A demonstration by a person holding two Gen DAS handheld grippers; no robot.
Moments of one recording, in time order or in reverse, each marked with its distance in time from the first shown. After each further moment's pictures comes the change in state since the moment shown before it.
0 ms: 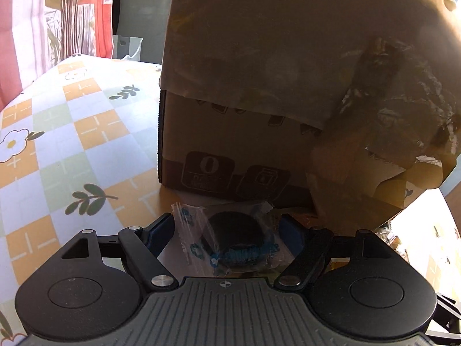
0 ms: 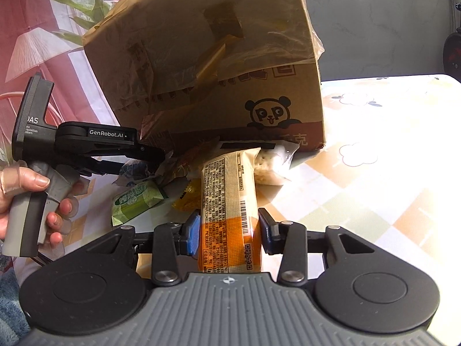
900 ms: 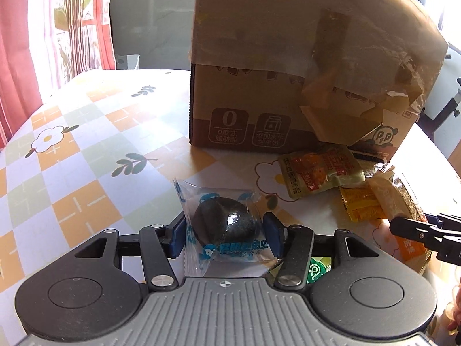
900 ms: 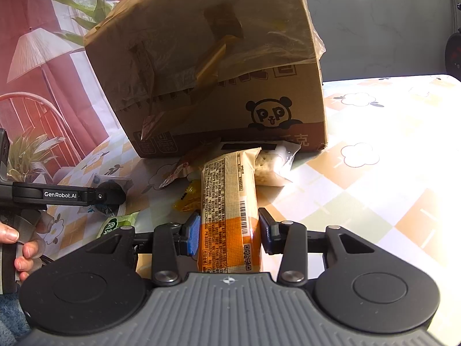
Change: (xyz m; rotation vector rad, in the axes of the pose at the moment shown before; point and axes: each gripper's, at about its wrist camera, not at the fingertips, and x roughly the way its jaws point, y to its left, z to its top) left arm -0.047 0.014 -0.059 0.126 -0.044 0.025; right arm -0.001 0.003 0.000 -0.001 -0.003 0.003
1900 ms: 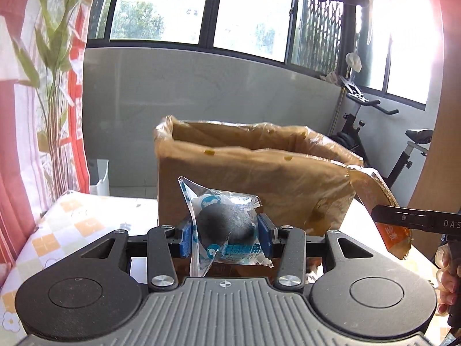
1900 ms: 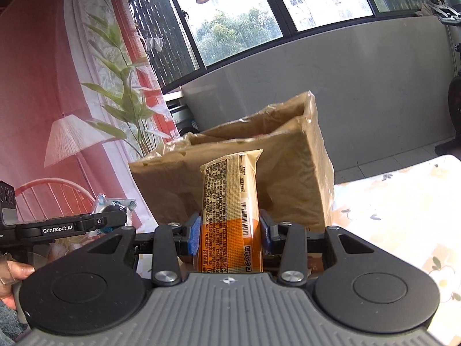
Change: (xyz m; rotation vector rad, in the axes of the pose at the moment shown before) left arm -0.116 -0.024 0.083 0.096 -0.396 -0.147; right arm -0.090 0.023 0.093 0.009 -0.299 0.088
